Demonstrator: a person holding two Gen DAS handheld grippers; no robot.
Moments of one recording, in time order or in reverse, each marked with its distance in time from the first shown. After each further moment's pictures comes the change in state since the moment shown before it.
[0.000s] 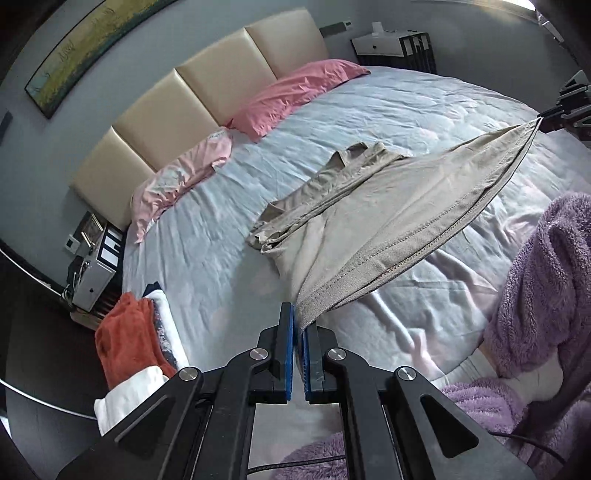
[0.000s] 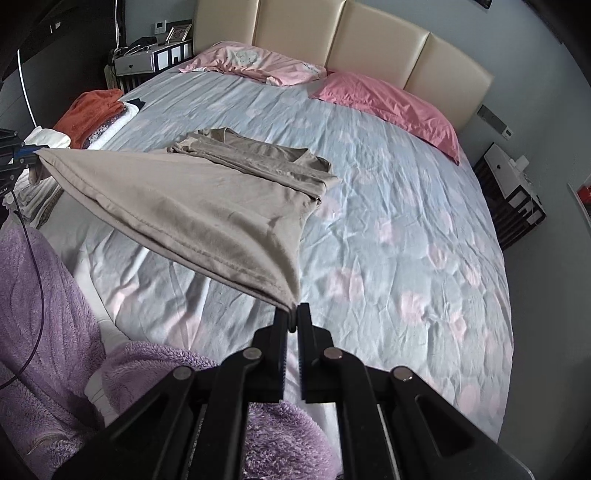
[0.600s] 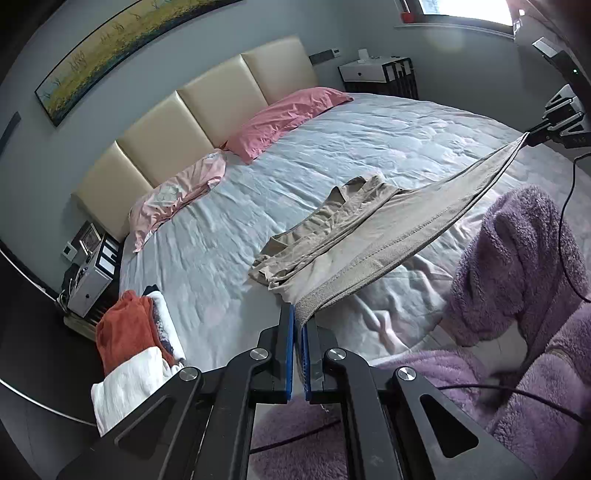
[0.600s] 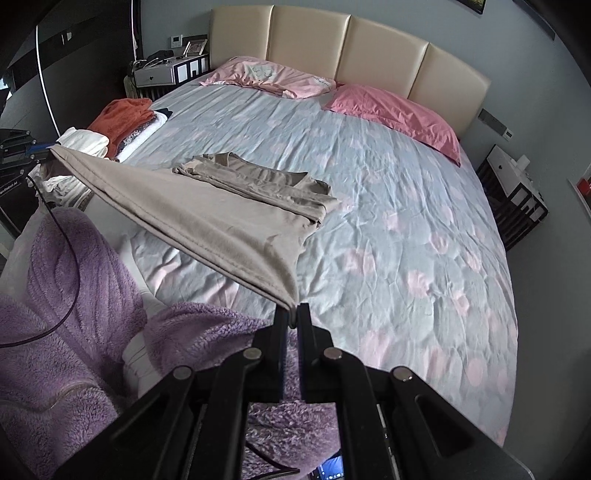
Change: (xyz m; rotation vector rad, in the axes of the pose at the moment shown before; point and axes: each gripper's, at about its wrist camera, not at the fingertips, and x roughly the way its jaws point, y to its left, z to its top) left arm -0.086 -0.012 -0.057 0.001 -0.096 -0.058; right arm -0.077 0.023 -0.063 0.014 -0.045 0.059
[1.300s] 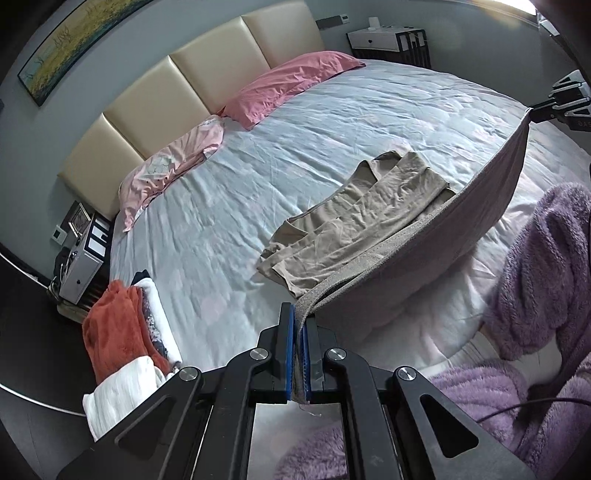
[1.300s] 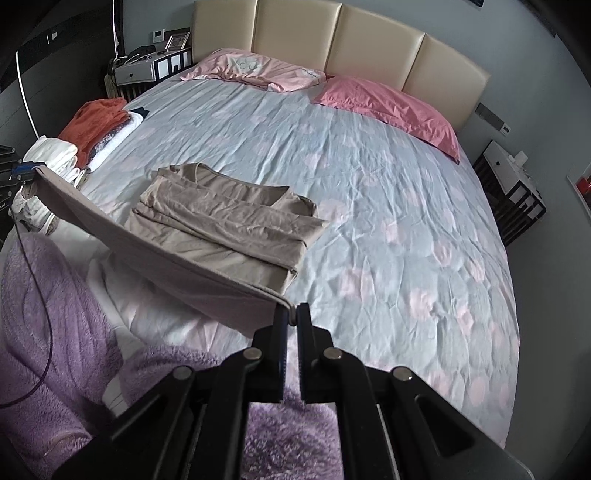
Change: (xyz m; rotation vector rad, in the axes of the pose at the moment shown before) left arm 0.119 0.042 0.033 -0.020 0.146 -0.009; right arm 0.081 -0.015 0.069 0.033 0.025 -0.058
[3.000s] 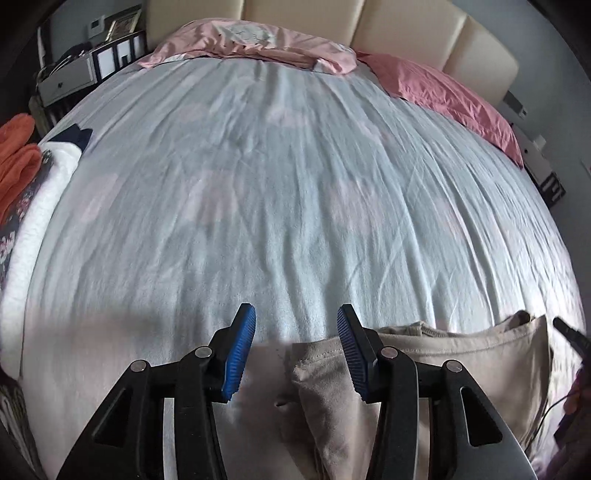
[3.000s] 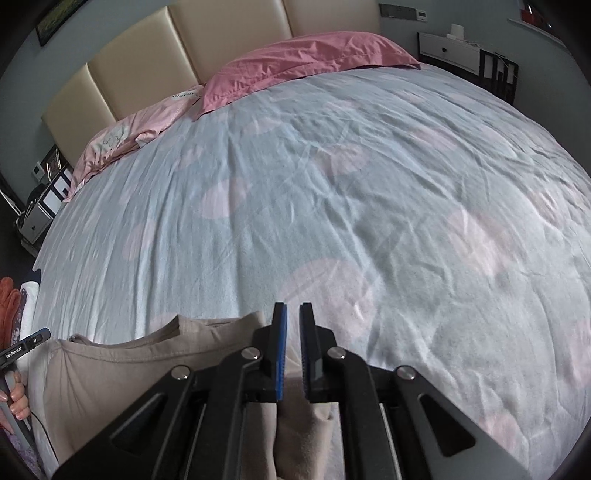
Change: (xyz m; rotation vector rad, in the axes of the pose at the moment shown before) left arm 0.334 0.153 0.041 -0.807 0.076 -0.151; right arm 0.325 -0.096 0.099 0.635 -0.072 0.064
